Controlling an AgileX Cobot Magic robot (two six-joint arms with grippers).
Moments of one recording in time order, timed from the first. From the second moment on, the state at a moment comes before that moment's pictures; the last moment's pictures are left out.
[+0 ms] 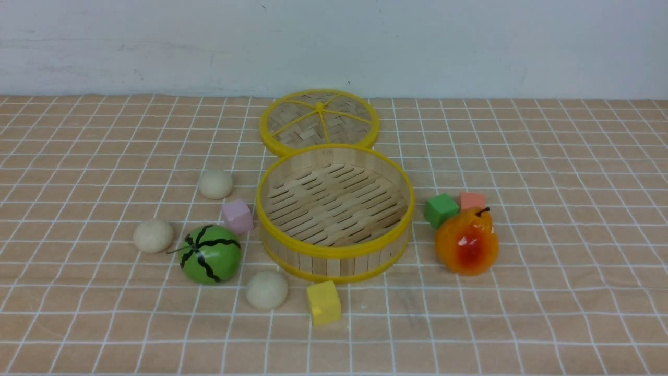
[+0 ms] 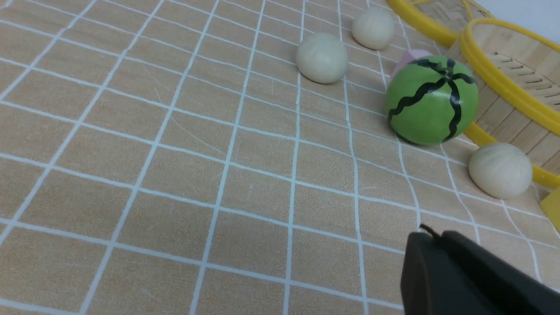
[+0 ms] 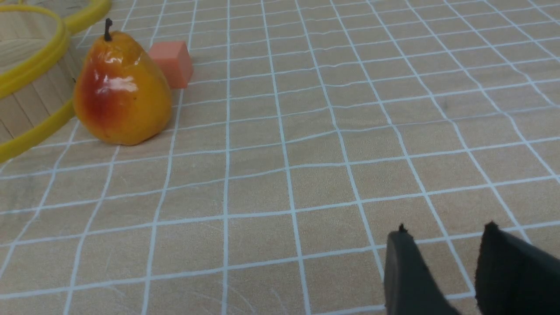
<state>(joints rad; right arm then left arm) -0.05 -0.01 0.02 -0.07 0.39 0.16 -0.07 -0.01 0.03 -0.01 0.35 -0.35</state>
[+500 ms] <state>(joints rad) -0.05 -0.01 0.02 -0.07 0.39 0.16 -0.07 -0.01 0.03 -0.14 -0.03 -0.44</state>
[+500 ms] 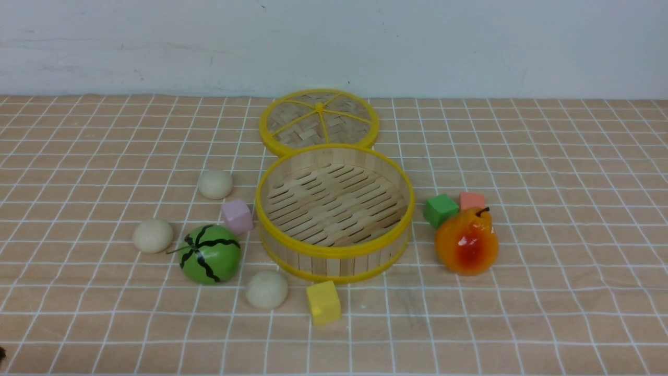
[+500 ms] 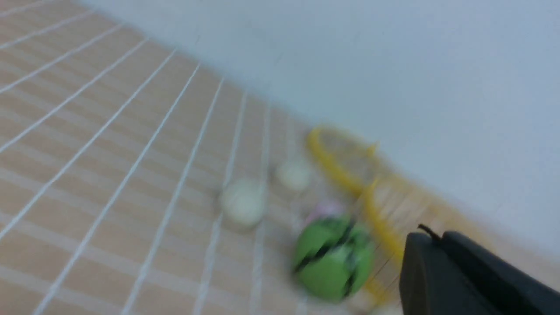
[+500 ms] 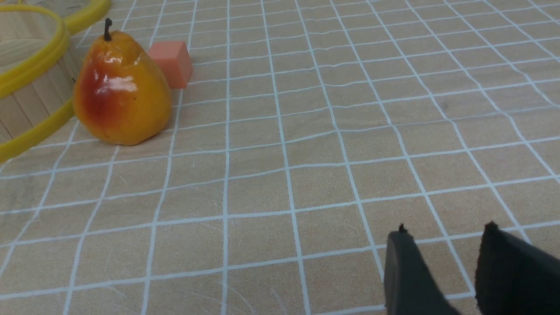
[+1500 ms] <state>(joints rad) -0.05 -0.01 0.02 -0.07 0.39 0.16 -0.07 0.66 -0.73 0.00 0.53 -0.47</state>
